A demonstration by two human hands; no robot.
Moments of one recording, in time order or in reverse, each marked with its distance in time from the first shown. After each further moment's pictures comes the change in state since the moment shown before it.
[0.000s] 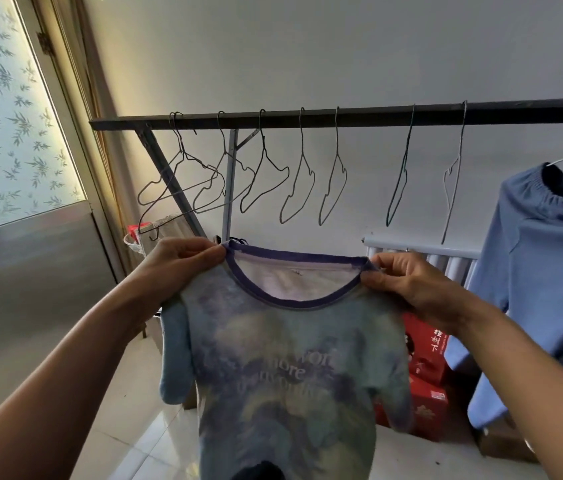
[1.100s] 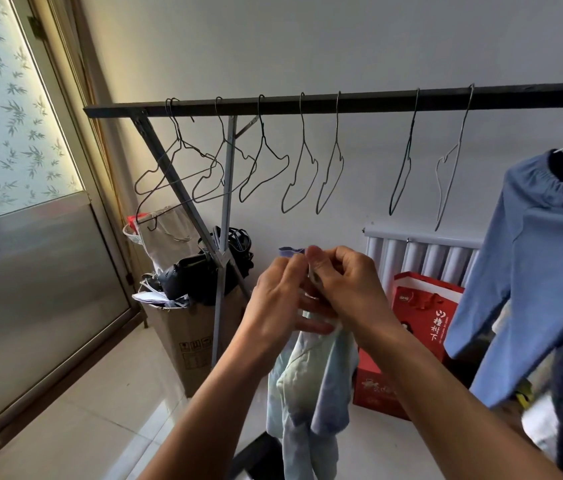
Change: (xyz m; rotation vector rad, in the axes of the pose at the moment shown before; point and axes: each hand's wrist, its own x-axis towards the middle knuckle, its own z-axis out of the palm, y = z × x) left_hand -0.035 0.015 0.134 -0.413 0.028 -0.041; right_hand 0.007 -0.004 0.098 -0.068 0.389 -0.136
